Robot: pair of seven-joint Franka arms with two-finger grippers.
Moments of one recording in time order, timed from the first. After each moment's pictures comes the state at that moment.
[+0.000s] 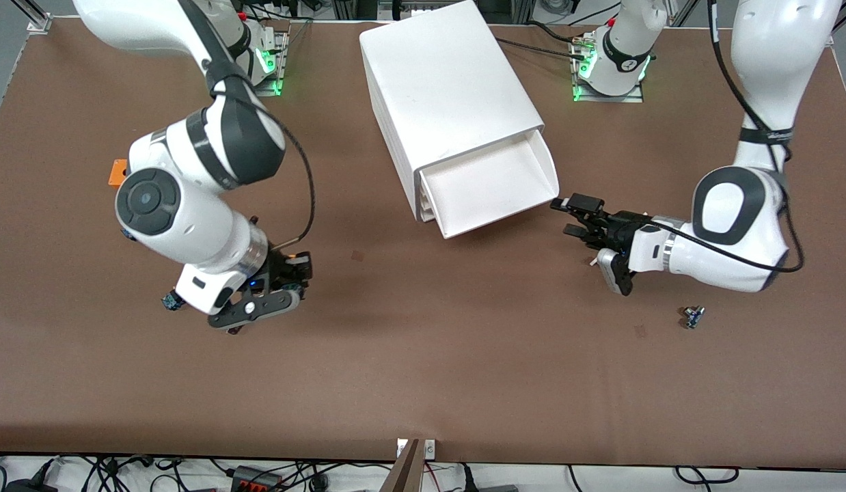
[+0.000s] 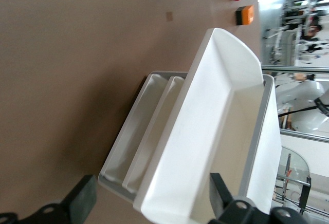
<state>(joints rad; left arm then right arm) -0.03 0.49 -0.07 -1.54 -0.72 1.49 0.55 0.33 0.64 0.12 -1.07 0.04 1.81 0.11</state>
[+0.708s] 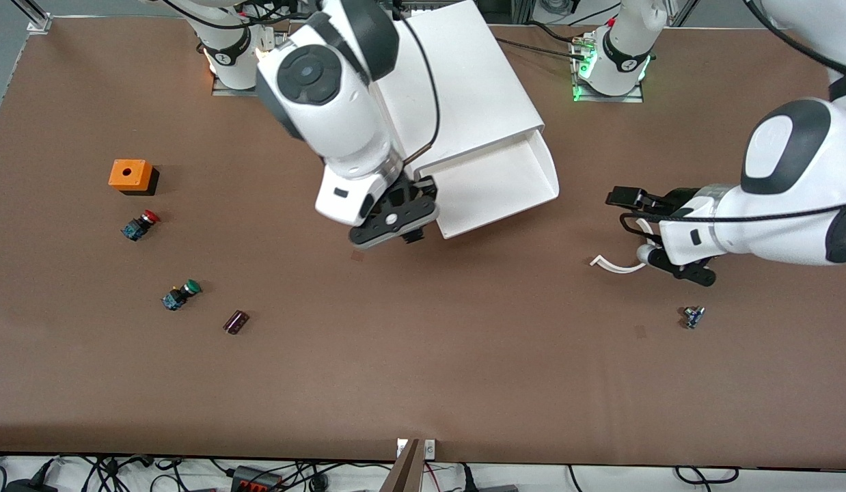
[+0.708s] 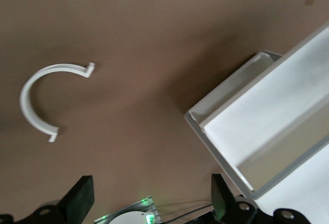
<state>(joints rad) -0.06 0.43 -0.09 -1.28 -0.22 1.31 0.12 0.60 0.63 0.14 -1.02 0.04 1.89 0.34</state>
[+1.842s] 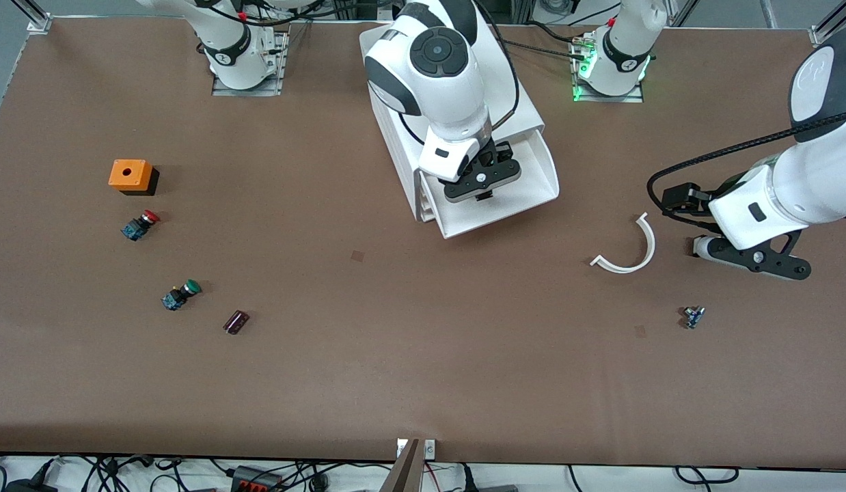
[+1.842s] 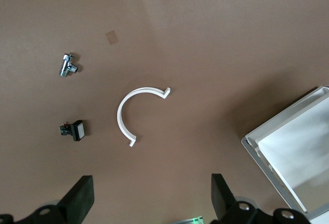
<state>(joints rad) -0.07 0.42 -0.09 -1.11 0.01 1.31 0.09 0.79 0.74 0.14 -1.02 0.04 1.95 0.59</state>
